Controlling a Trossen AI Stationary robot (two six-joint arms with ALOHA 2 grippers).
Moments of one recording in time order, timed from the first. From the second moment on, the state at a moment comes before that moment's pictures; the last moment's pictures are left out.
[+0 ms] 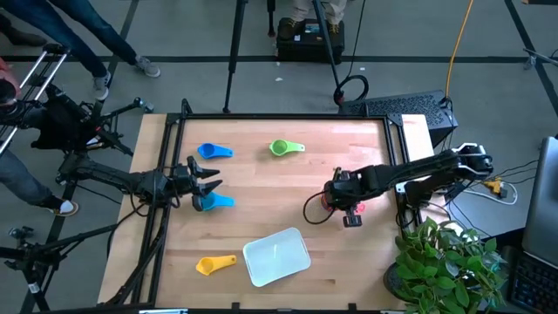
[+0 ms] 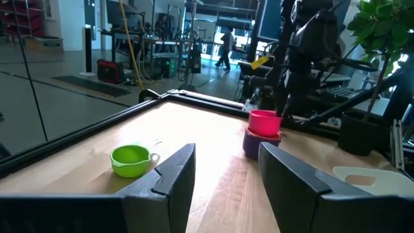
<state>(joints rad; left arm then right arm) -0.25 0.29 0.01 0.31 -0.50 -0.14 0.12 1.39 0.94 -0.90 -0.01 0.04</state>
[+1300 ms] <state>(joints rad) -0.25 0.29 0.04 0.25 -0.52 -0.18 0.06 1.31 0.93 -0.90 0.01 0.14</state>
